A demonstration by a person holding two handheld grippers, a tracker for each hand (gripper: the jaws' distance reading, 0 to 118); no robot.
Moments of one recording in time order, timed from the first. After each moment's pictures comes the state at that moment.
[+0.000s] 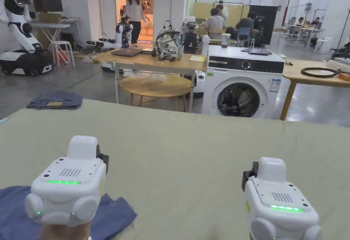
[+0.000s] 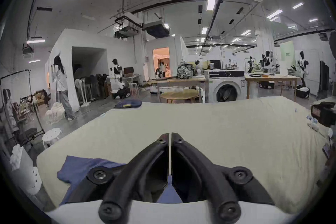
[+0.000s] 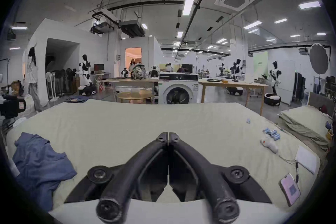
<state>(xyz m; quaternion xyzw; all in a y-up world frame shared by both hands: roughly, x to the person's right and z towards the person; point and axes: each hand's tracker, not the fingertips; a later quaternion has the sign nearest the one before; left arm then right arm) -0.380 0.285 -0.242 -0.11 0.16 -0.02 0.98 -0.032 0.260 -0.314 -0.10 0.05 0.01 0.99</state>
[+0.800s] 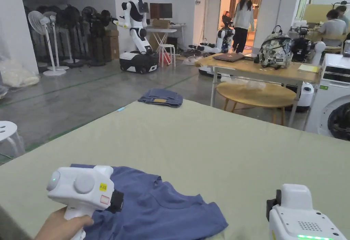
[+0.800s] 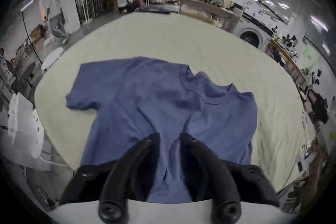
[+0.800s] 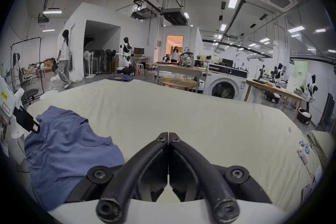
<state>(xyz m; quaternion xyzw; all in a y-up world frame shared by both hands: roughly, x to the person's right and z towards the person) -0.599 0.205 -0.183 -0.45 0.16 0.17 0.86 -0.170 0.231 -0.310 -0.15 0.21 0.07 0.96</state>
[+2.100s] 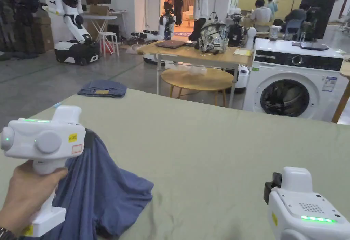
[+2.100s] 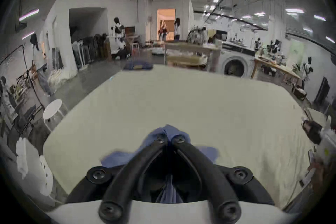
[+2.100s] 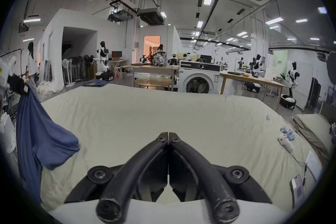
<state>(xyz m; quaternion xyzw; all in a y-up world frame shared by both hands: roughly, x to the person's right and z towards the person) -0.524 0.336 -0.244 -0.26 0.14 0.05 0.95 -0.056 0.247 -0.314 -0.14 0.11 0.04 0.98</state>
